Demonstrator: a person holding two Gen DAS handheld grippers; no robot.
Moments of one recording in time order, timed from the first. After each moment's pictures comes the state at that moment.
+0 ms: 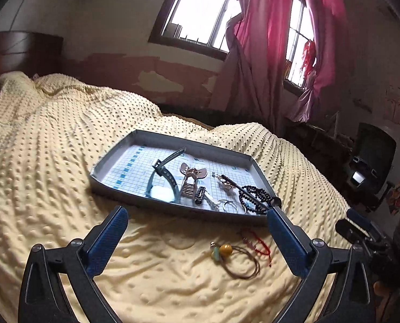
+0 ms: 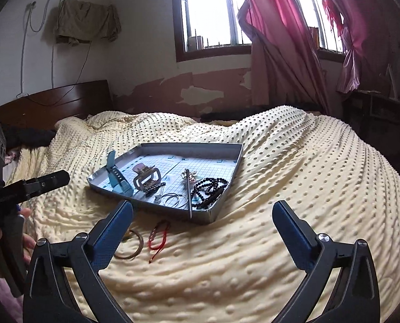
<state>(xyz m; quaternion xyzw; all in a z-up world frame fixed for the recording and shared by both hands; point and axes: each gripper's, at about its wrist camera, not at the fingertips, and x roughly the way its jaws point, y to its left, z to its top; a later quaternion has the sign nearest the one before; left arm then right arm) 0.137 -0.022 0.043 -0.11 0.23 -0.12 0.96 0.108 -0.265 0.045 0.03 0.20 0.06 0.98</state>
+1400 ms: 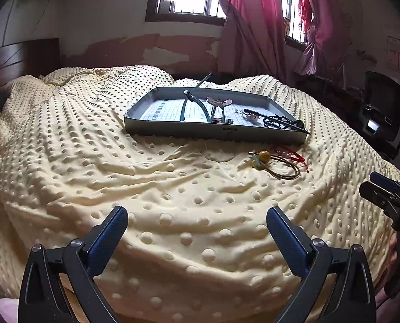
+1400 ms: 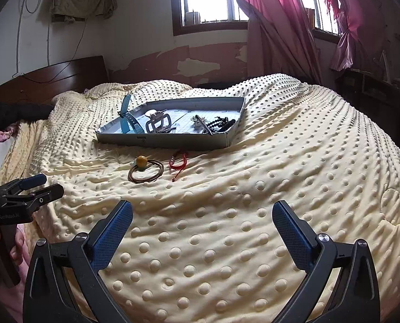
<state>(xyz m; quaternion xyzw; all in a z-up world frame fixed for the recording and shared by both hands) 0.083 0.002 -0.017 -0.02 0.30 -0.10 0.95 0.052 -0.239 -0.004 0.03 0.27 0.04 0.96</state>
